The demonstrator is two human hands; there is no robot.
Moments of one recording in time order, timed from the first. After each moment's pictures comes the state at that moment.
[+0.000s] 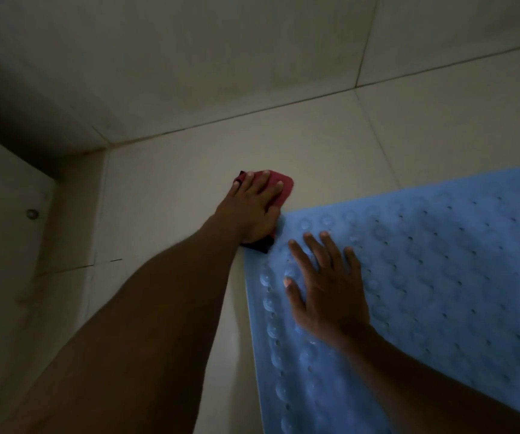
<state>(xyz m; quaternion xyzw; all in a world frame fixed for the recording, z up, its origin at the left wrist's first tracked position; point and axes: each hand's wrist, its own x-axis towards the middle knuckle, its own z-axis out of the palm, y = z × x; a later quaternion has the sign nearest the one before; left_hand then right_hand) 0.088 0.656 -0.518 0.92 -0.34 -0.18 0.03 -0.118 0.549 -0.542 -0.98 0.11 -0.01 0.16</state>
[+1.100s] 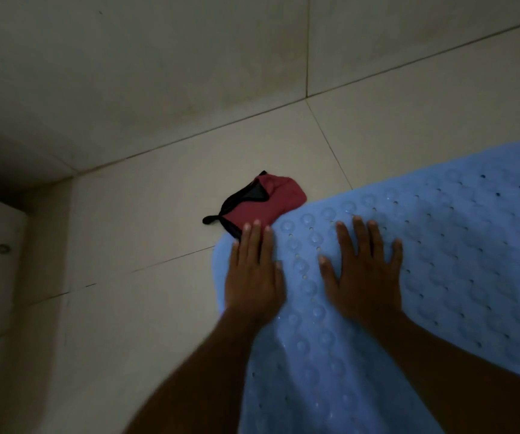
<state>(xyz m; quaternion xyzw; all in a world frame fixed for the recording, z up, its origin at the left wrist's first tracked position) -0.053 0.628 -0.548 0.94 -0.31 -0.01 0.14 -0.149 0.454 -0.553 -0.96 0.27 -0.06 0.06</state>
